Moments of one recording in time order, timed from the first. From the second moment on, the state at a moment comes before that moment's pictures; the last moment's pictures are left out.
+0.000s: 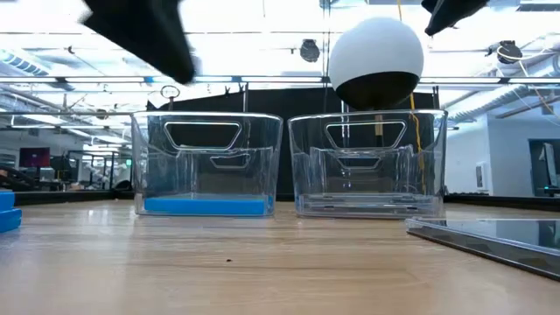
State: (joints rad) left arm -0.64 1.87 1.45 -0.89 -0.63 -0.27; right arm 0.45 1.15 1.05 -0.81 0.39 0.33
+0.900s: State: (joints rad) left arm -1.21 1.79 1.15 -1.39 -0.46 -2.17; right arm 0.45 1.24 0.50 0.42 0.28 0.02
